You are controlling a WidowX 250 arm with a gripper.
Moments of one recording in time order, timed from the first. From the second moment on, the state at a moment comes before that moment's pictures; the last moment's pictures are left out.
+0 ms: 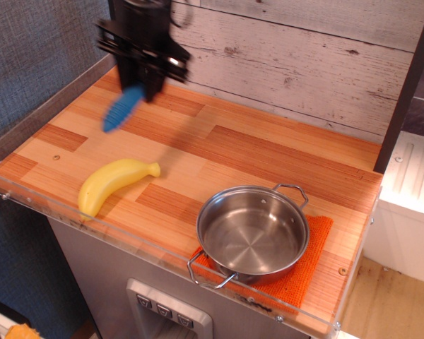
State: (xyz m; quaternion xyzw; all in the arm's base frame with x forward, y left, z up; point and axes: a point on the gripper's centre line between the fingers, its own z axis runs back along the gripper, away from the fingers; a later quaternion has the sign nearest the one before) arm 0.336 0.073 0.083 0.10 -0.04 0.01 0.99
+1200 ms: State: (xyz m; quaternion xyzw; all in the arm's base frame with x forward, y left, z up) arm 0.350 -0.015 0.010 0.03 -0.05 0.01 1.00
